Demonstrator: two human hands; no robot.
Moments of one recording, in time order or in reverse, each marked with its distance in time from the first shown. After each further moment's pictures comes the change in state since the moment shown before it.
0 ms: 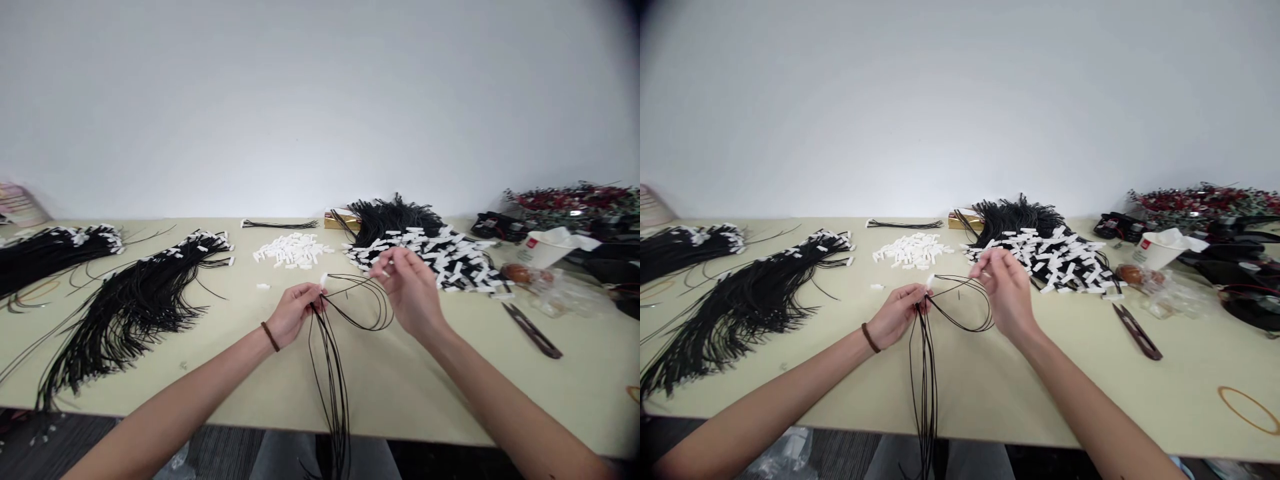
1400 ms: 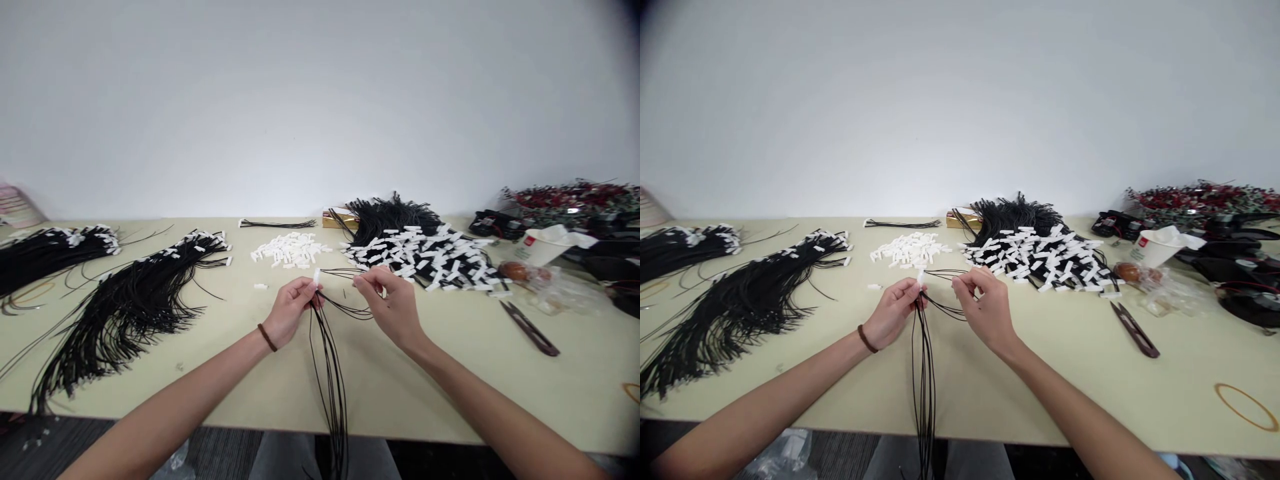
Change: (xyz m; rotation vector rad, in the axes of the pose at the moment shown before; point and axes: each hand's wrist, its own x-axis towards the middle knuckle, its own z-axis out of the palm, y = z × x) left_hand -0.002 0.001 0.002 0.071 0.023 0.143; right_hand -0.020 0.004 0.008 -0.792 -0.118 -0.305
